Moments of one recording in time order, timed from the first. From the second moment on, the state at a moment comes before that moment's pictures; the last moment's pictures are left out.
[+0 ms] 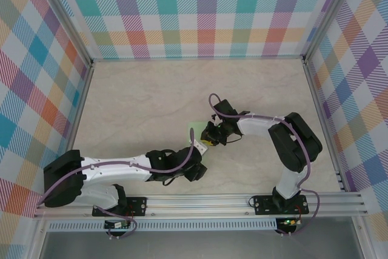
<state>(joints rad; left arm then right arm) -1.22 1.33 0.72 -0.35 -0.25 -0.41 0.63 1.77 0.95 -0.29 -0.53 0.97</state>
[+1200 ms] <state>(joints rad) -1.28 1.46 0.80 -0.39 -0.48 -0.34 0.63 1.77 0.95 -0.30 -0.54 0.95</state>
